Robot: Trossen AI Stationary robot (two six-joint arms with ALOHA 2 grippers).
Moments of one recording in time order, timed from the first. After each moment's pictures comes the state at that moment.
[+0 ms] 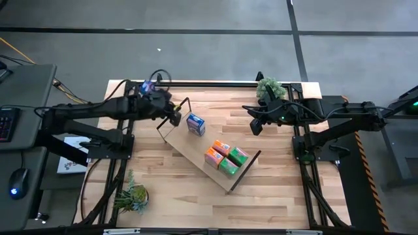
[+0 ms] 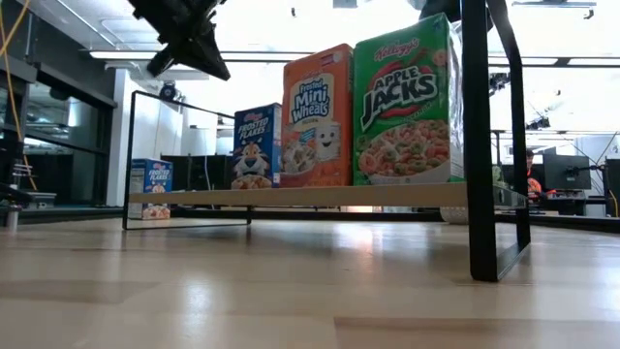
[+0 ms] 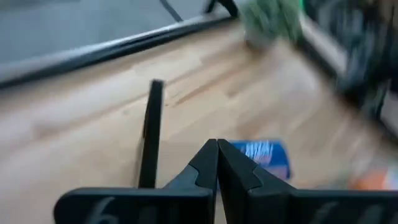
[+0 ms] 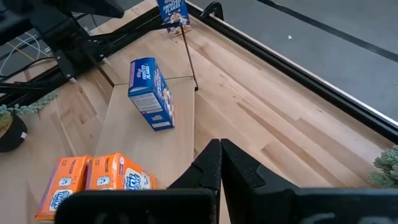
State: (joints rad) left arm 0.16 1.07 0.95 -0.56 -0.36 -0.69; right arm 0.05 1.11 1.20 -0.78 0.44 0.58
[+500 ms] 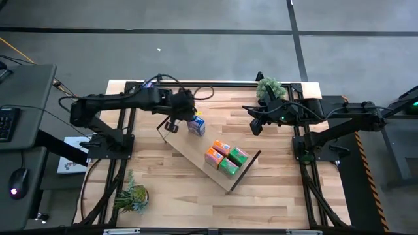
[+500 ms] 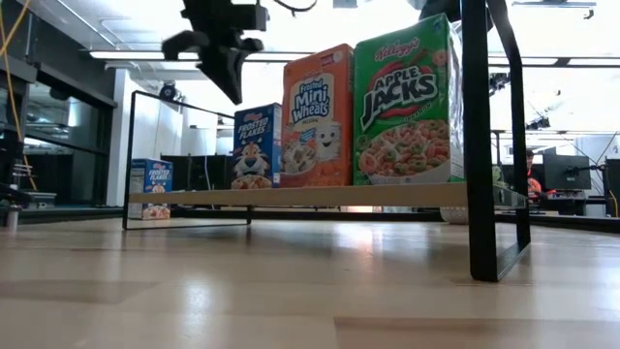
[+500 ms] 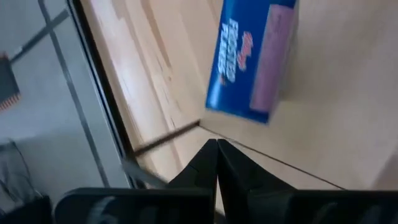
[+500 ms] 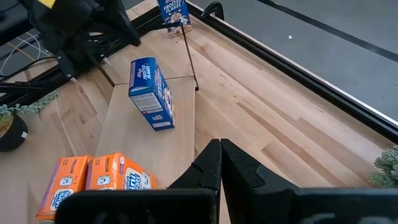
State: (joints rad) left arm 0.18 1.49 1.38 -1.03 -0.27 0.66; right arm 0.05 1.11 1.20 -0.78 0.44 0.58
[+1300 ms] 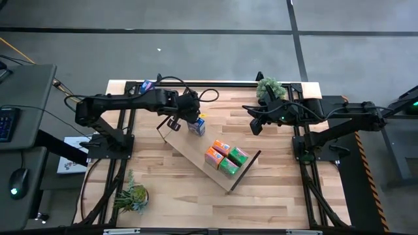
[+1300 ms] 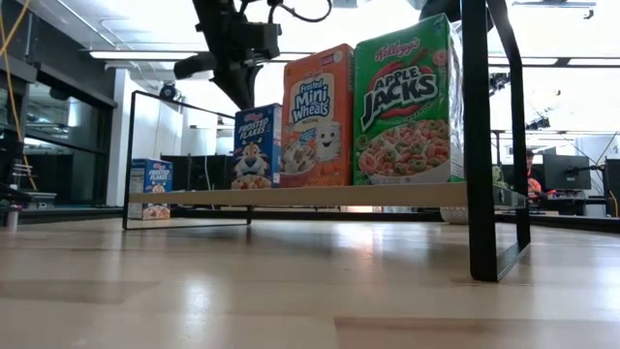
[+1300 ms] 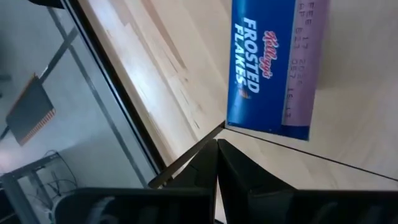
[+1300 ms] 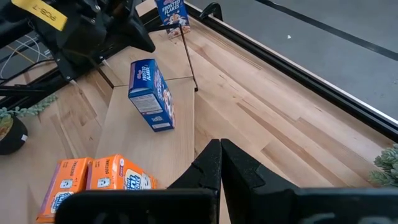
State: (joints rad) left arm 0.18 1.57 1.39 -0.96 -0.35 0.84; right arm 0.05 1.11 1.20 -0.78 0.45 0.59
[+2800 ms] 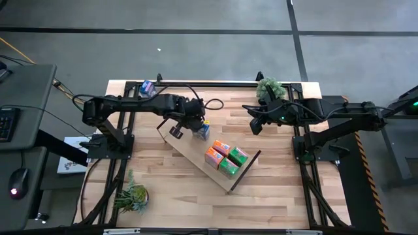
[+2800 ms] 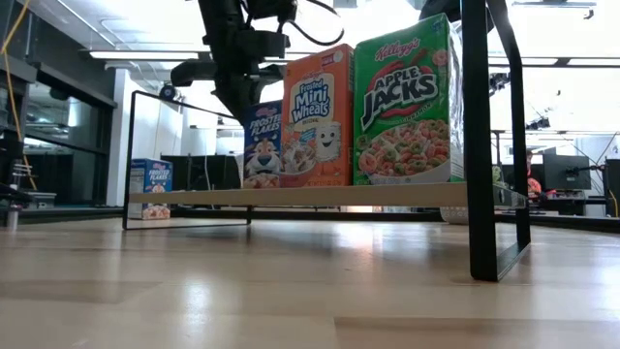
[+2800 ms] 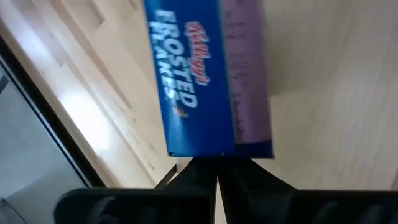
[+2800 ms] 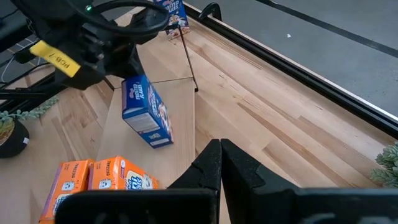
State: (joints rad) left arm 0.15 1.66 1.39 -0.97 -0.18 0.84; right arm 0.05 1.11 1.20 -0.78 0.45 0.60
